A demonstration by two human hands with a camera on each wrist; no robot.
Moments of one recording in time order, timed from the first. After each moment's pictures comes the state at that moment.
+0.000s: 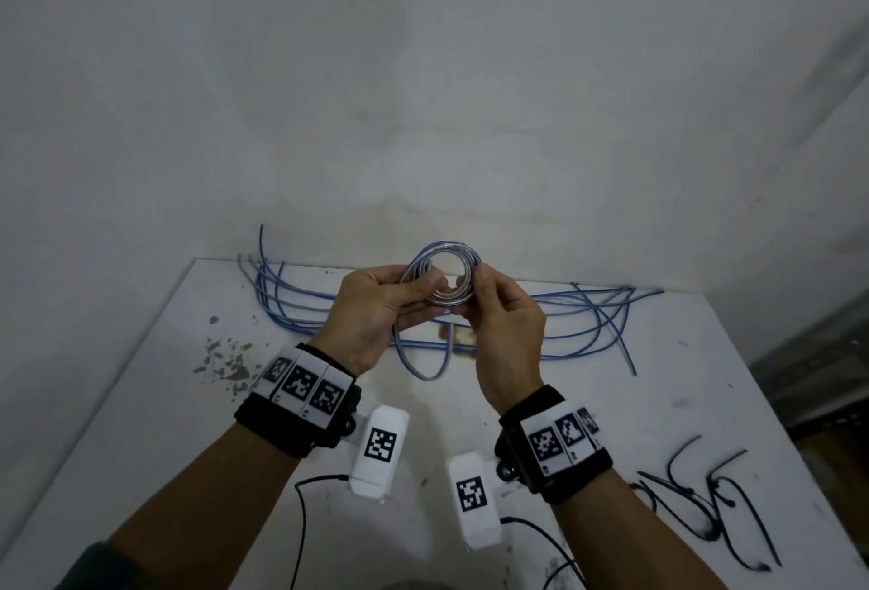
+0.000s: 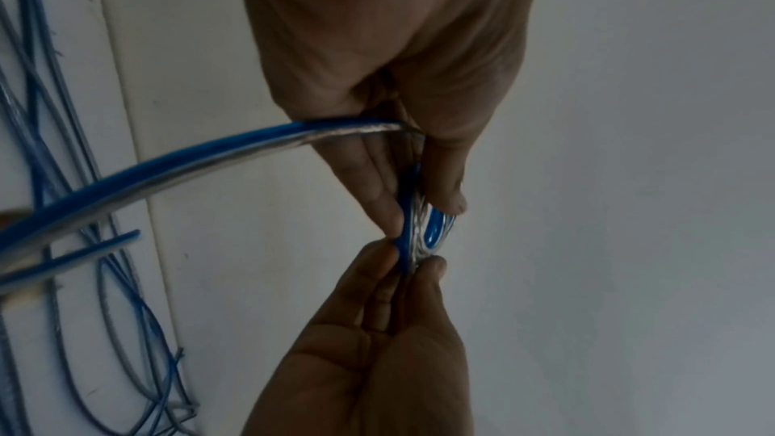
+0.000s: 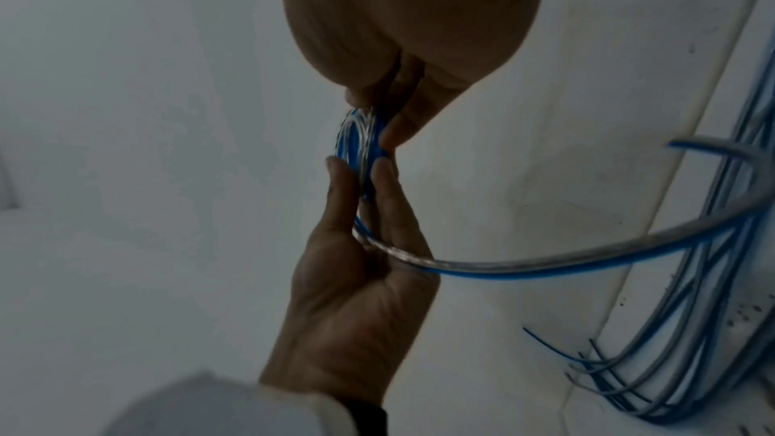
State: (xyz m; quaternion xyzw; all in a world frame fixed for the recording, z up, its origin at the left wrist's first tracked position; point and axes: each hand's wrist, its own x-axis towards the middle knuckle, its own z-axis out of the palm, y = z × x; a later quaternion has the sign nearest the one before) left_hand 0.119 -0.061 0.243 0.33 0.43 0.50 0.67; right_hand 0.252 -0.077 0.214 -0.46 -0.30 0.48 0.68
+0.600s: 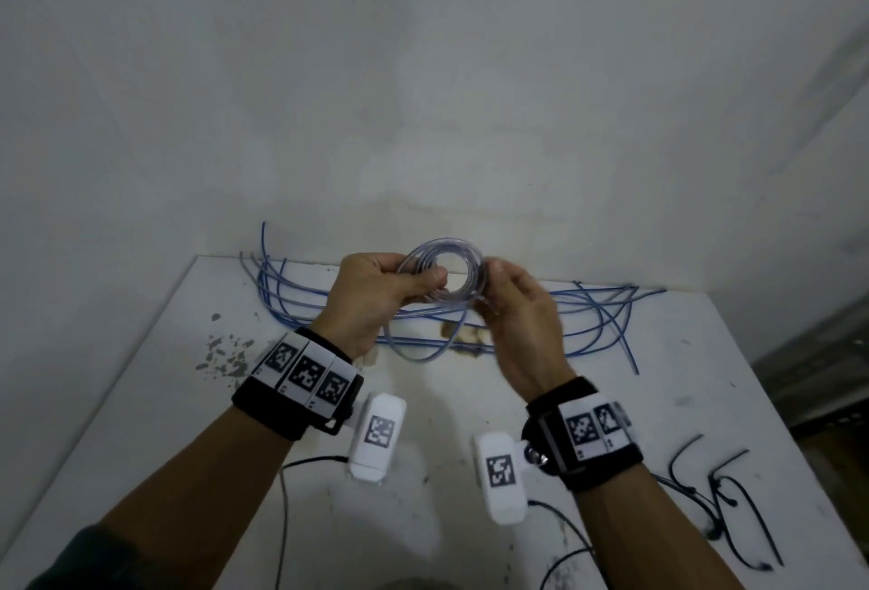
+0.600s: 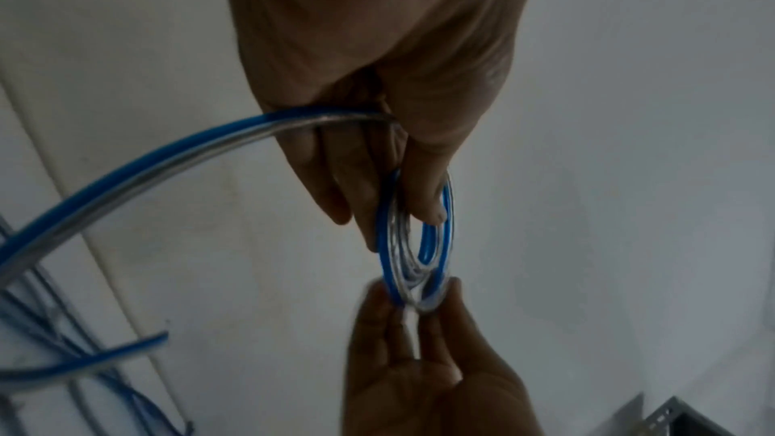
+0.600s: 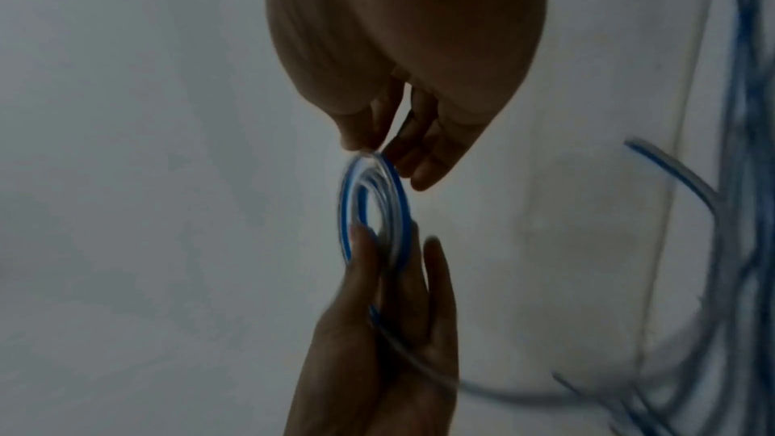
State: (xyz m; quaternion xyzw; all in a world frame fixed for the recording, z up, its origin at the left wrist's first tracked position) left_hand 0.116 -0.053 0.245 0.40 0.49 0.50 0.59; right_hand 0.272 -0.071 0.223 -0.41 -0.29 0.57 0.65
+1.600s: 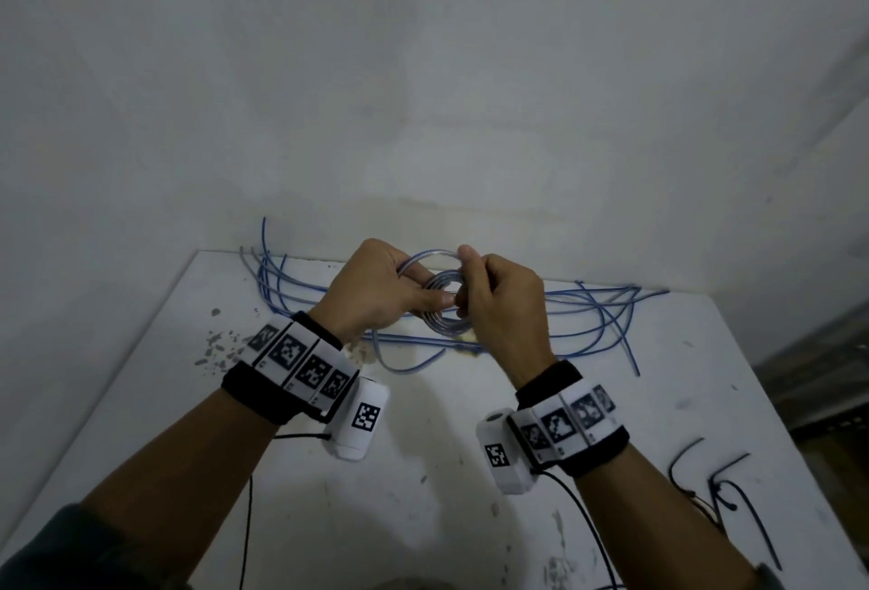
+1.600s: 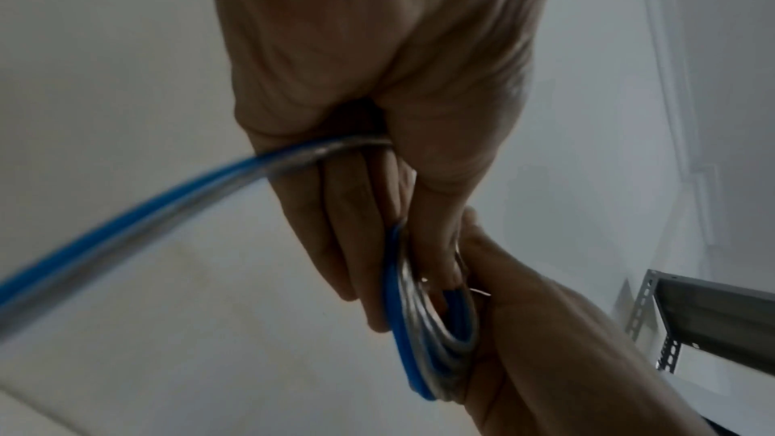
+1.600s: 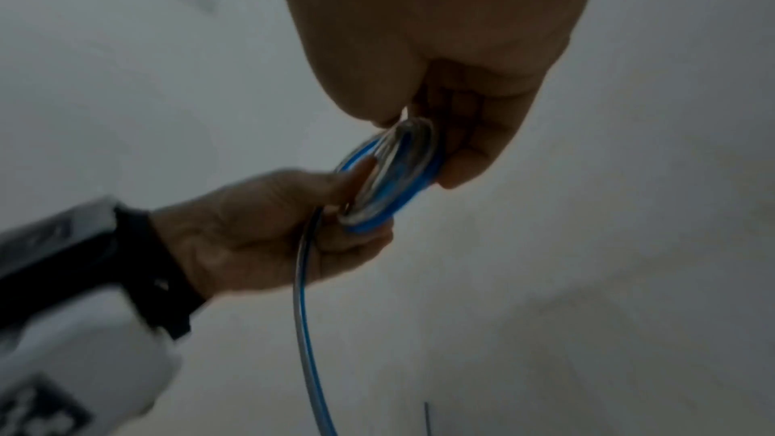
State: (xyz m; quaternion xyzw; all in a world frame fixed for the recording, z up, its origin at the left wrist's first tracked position) left_hand 0.106 -0.044 0.254 0.60 0.53 0.35 0.48; right_hand 0.267 -0.056 0.225 -0.57 -0.61 0.23 0.50
